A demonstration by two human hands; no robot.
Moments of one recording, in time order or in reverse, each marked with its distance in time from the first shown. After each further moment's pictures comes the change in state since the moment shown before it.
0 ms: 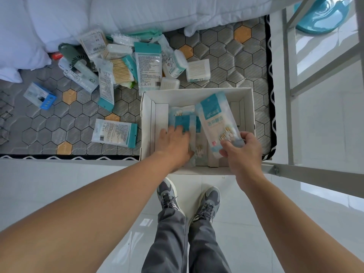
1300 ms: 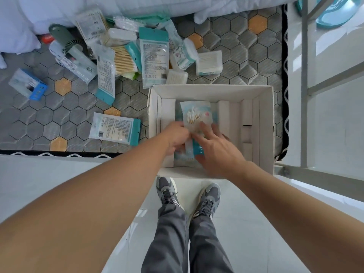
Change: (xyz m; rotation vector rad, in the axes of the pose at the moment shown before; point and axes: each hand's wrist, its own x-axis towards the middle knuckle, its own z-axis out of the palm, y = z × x) left_hand 0.033 -0.035 0.005 -1.486 -0.283 -0.413; right_hand 0.020 0.010 0.063 -1.364 -0.605 -0.707
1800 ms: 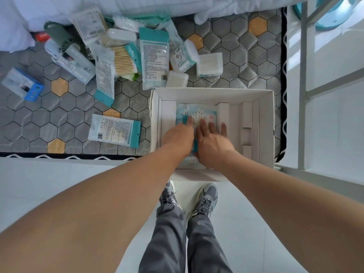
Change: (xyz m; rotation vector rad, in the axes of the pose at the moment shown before) left_hand 0.010 -0.002 0.011 1.220 0.270 0.318; right_hand 0.042 -0.006 0.005 -0.304 -0.217 0.166
